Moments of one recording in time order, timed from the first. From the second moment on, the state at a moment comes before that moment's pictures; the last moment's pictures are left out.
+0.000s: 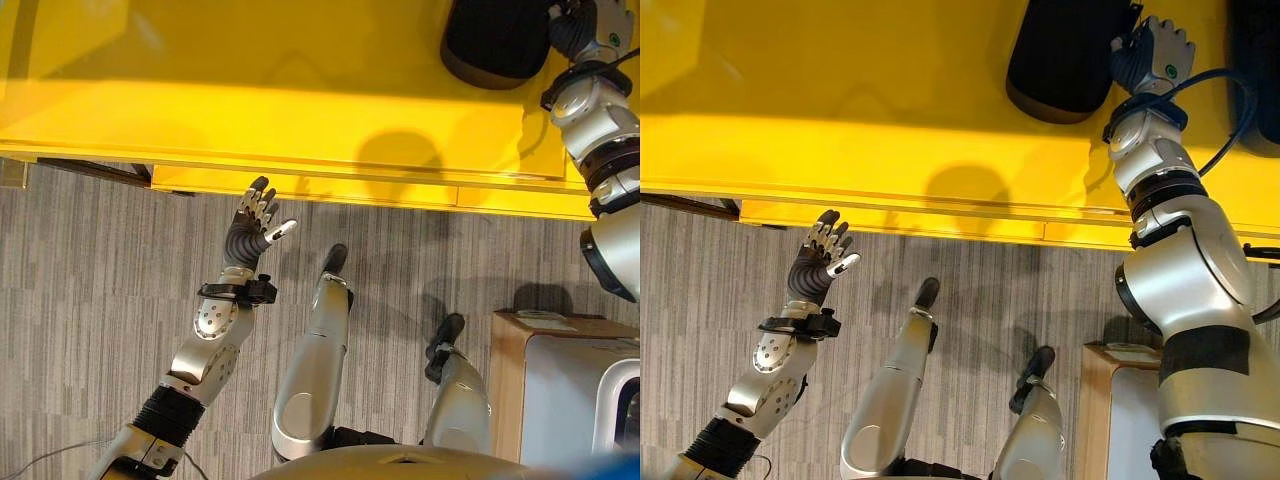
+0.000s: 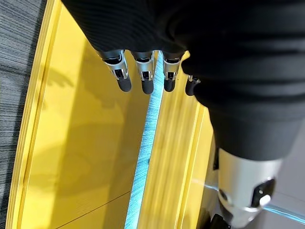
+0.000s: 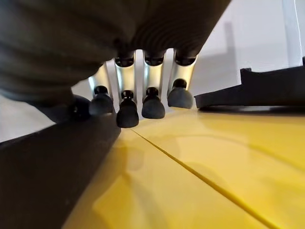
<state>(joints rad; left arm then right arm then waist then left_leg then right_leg) -0.08 0.52 -0.31 -0.04 -0.66 -0.30 0.23 -1.47 -0.65 0.72 1.31 -0.16 0.00 -0.51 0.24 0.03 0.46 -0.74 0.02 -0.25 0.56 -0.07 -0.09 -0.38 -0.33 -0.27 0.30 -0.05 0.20</state>
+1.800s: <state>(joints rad) -0.07 0.52 -0.26 -0.01 -0.66 -0.32 0.24 -1.44 -0.68 0.66 0.88 -0.13 -0.03 -0.54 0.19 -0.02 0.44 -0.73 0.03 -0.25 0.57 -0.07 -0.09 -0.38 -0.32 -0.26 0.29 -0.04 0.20</state>
